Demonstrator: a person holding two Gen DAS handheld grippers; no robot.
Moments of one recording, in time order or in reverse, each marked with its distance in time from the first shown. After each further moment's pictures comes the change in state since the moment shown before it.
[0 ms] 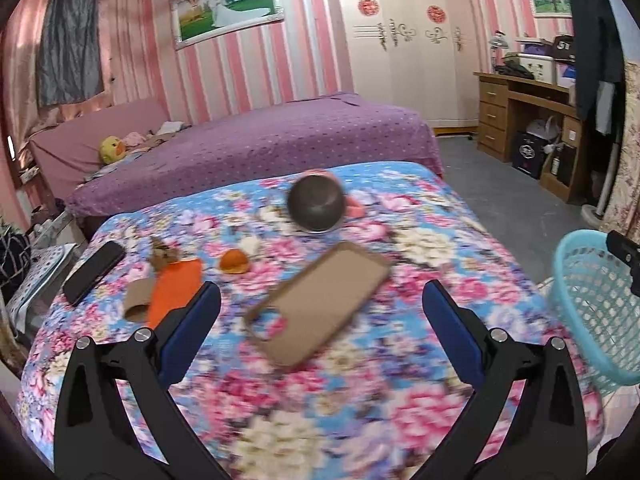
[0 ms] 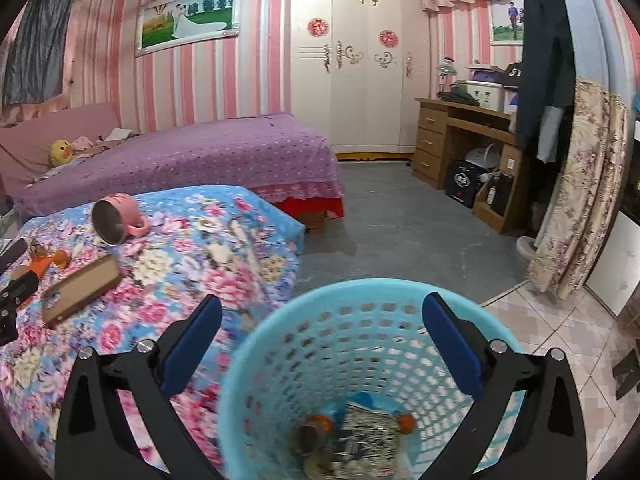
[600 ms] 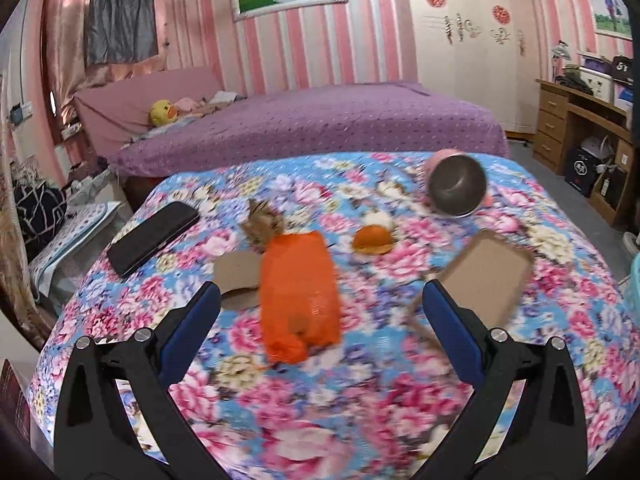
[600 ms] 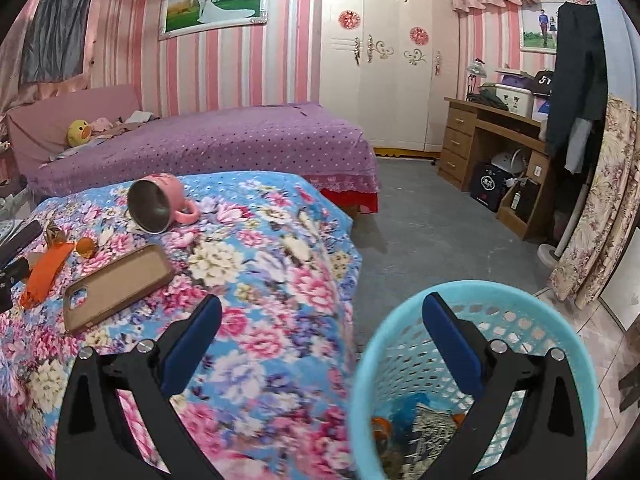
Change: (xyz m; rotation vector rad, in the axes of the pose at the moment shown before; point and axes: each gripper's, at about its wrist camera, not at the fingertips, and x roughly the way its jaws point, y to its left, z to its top) left arm 0.036 0.118 -0.020 -0.126 0.073 0.147; right arm 0.018 0.087 -0.003 -0.058 0.031 0.048
